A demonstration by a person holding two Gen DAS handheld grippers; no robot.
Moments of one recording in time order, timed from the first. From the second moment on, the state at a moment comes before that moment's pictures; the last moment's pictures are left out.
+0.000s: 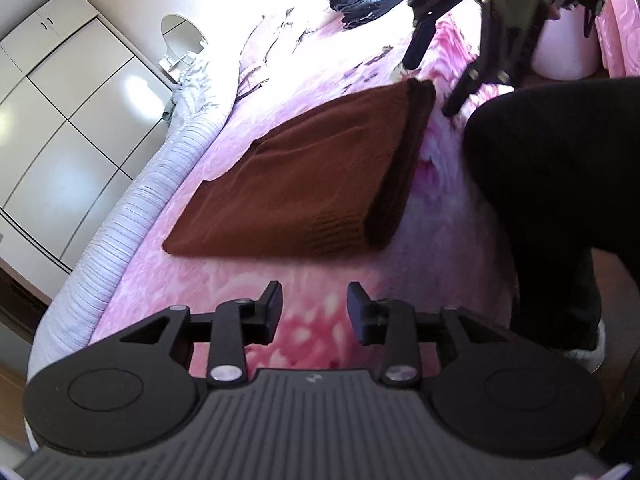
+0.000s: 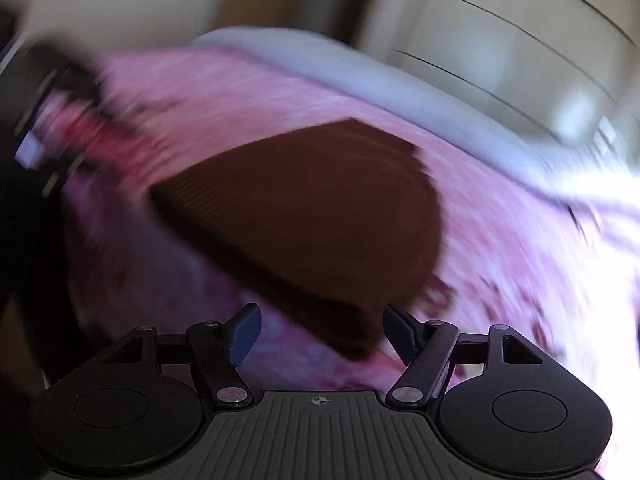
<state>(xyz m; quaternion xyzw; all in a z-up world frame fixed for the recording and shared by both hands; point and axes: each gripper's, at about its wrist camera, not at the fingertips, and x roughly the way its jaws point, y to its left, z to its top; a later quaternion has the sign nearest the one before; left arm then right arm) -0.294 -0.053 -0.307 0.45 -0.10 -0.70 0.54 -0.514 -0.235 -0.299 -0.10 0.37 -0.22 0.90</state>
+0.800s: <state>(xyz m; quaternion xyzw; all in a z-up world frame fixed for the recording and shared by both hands) -0.326 -0.130 -0.317 0.48 -0.17 -0.73 0.44 -0.476 -0.242 -0.314 -0.22 0.37 -0.11 0.89</state>
